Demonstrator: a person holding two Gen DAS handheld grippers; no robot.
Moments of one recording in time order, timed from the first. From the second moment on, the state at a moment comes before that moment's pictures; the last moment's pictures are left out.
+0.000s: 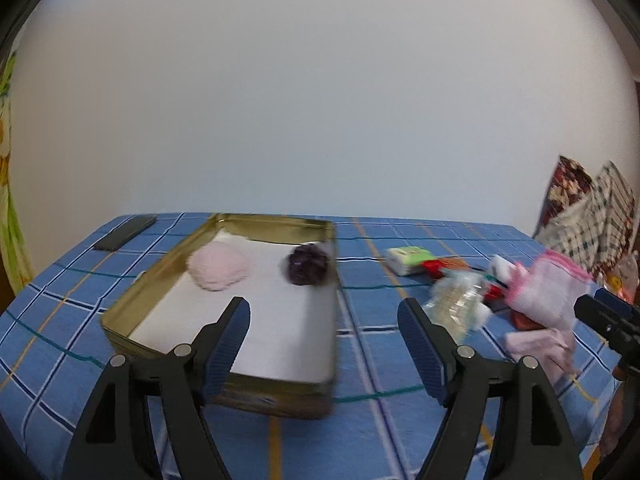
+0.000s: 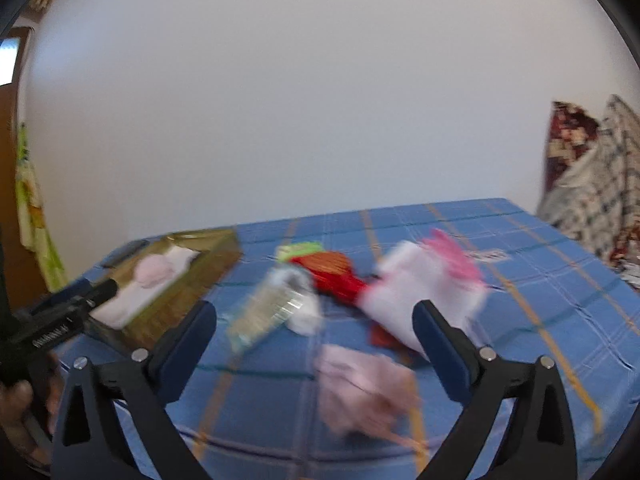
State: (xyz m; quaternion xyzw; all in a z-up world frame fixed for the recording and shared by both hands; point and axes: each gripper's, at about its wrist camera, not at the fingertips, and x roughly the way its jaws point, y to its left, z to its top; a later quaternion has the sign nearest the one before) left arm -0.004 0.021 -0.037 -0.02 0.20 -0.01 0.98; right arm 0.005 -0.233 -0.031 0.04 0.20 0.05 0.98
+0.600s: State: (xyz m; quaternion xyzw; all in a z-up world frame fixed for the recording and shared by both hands) left arm 0.003 -0.009 -0.054 0.01 0.23 -0.03 0.97; right arm 0.035 -0.245 -0.076 0.01 0.30 0.03 0.95
